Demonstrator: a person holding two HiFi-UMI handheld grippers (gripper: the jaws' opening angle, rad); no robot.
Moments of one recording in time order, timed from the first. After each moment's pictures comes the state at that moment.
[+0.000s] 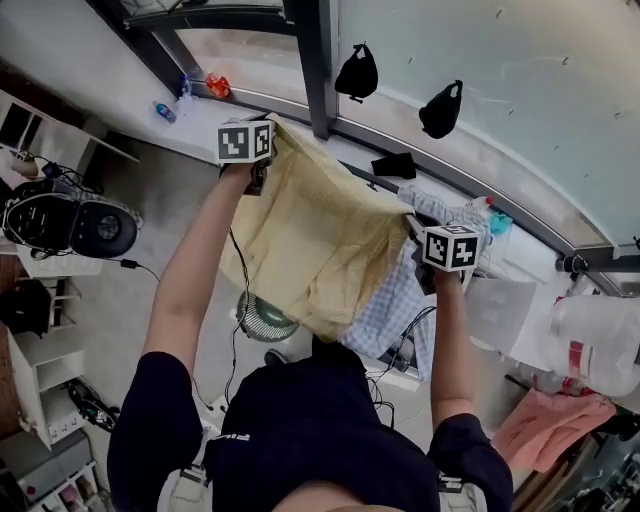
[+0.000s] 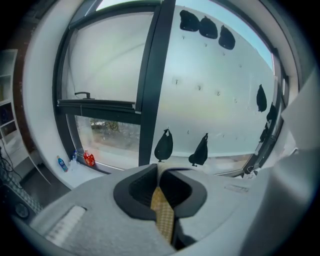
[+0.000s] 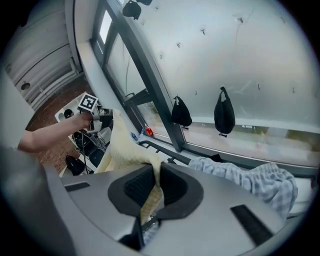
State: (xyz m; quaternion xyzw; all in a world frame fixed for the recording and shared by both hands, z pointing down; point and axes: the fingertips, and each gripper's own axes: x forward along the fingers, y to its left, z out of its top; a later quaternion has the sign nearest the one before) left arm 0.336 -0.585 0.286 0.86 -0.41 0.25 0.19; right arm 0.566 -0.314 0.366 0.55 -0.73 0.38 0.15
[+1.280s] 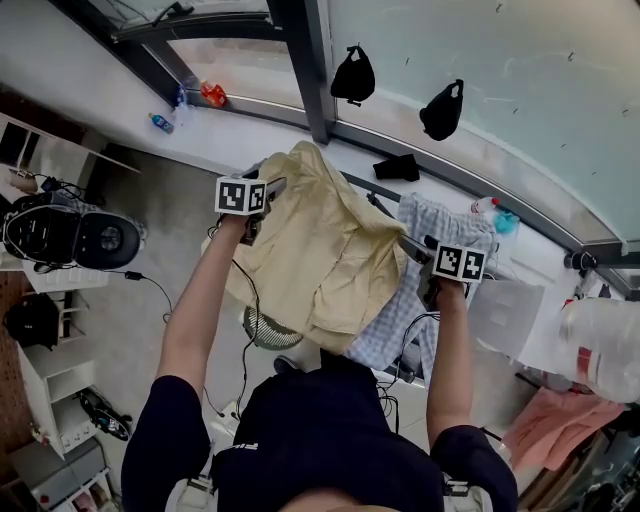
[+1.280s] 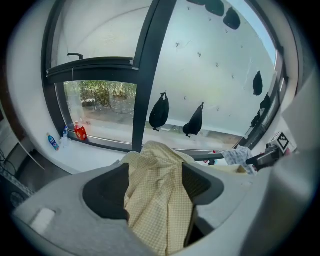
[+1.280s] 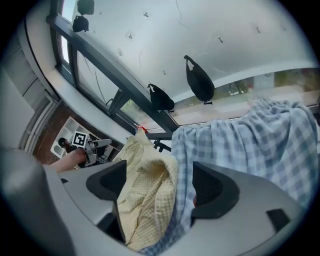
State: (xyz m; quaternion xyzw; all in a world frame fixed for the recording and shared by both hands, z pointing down) left arm 0.306 -0.527 0.422 0.84 -0.33 0.34 0.26; right arm 0.590 -0.286 0.441 0.55 -0.65 0.52 0.06
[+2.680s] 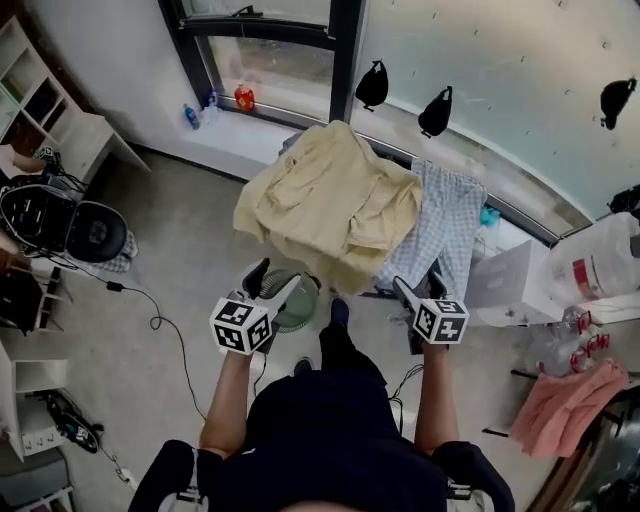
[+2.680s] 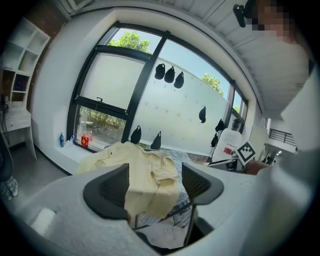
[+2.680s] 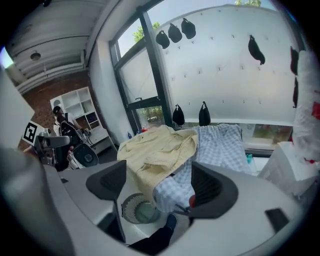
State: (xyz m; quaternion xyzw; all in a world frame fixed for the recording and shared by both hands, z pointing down) left arm 0.105 -0.096 0.277 0.92 -0.32 0.12 0.21; right arm 0.386 -0.012 0.332 0.67 -0.67 0.30 0.15
